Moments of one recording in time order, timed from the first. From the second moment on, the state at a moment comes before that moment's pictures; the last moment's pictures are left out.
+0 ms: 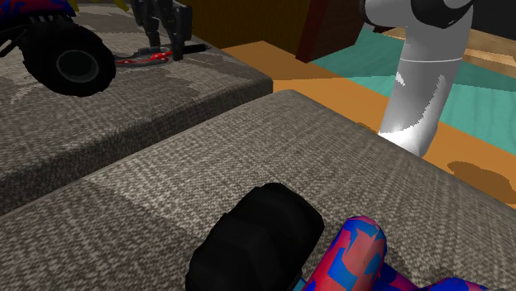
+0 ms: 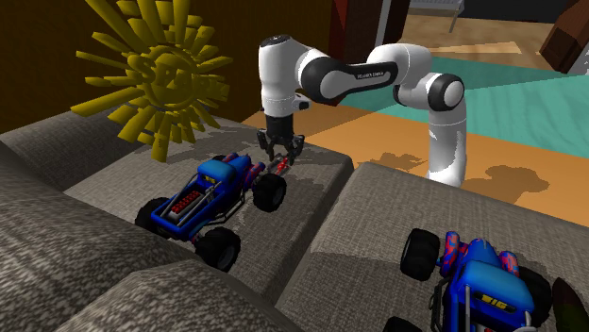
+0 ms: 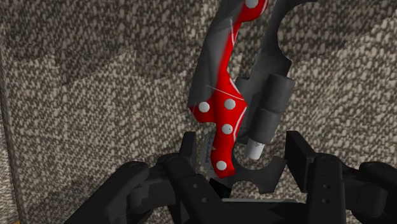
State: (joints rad) arm -0.04 0.36 0.93 -1.30 -0.27 1.51 2.22
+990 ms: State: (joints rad) arm 0.14 0.48 0.90 -0.92 -0.38 1.25 2.23
